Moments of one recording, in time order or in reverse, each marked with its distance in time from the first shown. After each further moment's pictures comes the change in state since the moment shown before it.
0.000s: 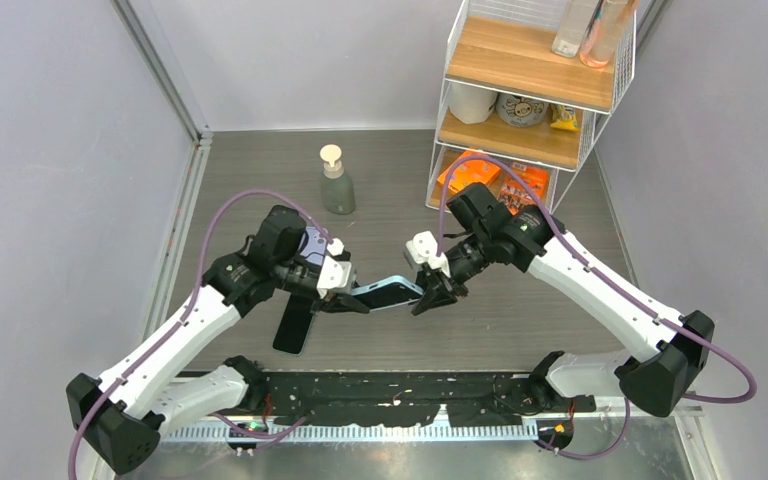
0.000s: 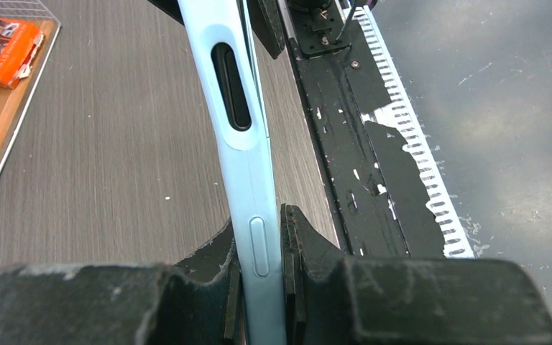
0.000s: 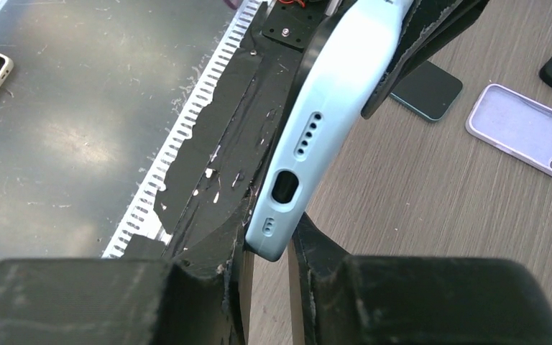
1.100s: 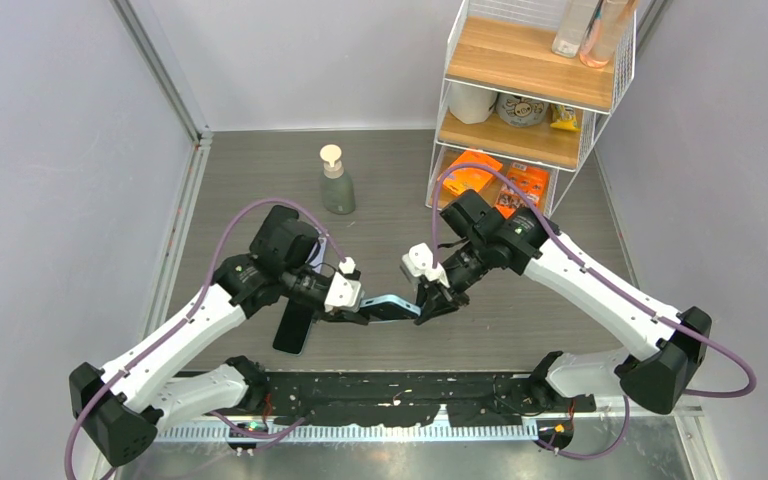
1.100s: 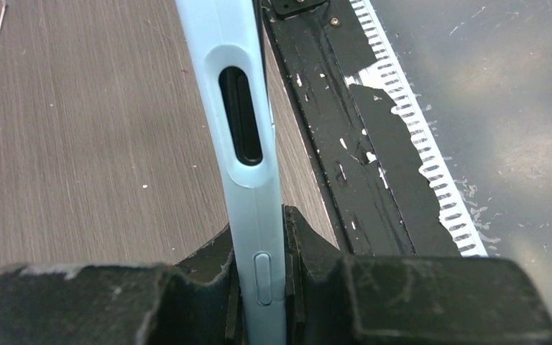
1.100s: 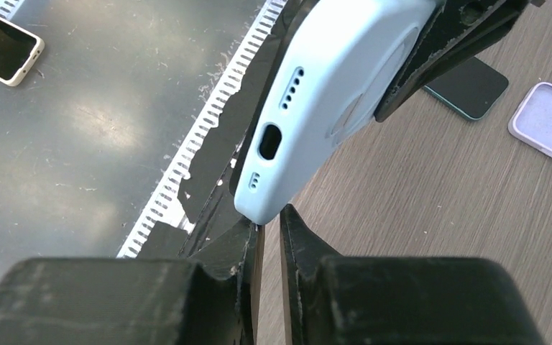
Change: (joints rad) left arm -0.074 0.030 0.000 -0.100 -0.062 0.130; right arm 0.051 0.007 0.004 -0.088 0.012 -0.057
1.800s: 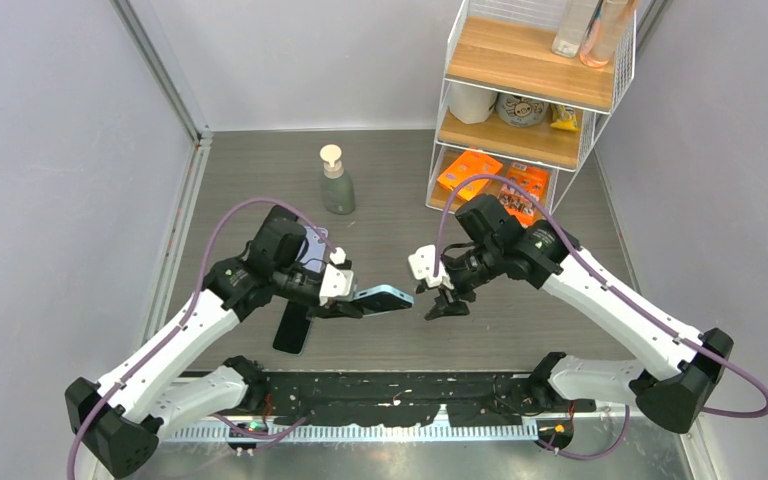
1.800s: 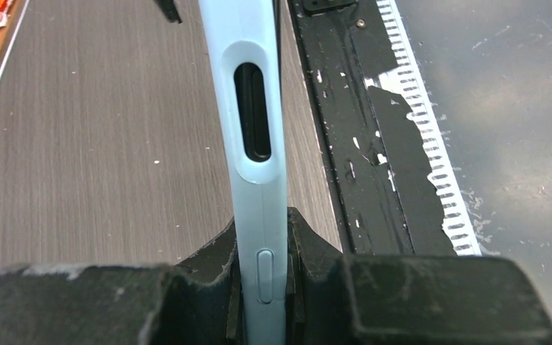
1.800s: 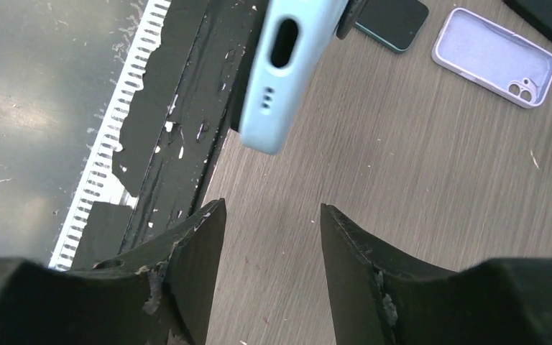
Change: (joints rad) left arm 0.070 -0.051 -0.026 0.013 -0.021 -0.074; right arm -0.004 -0.105 -0.076 0.115 0.239 0.084
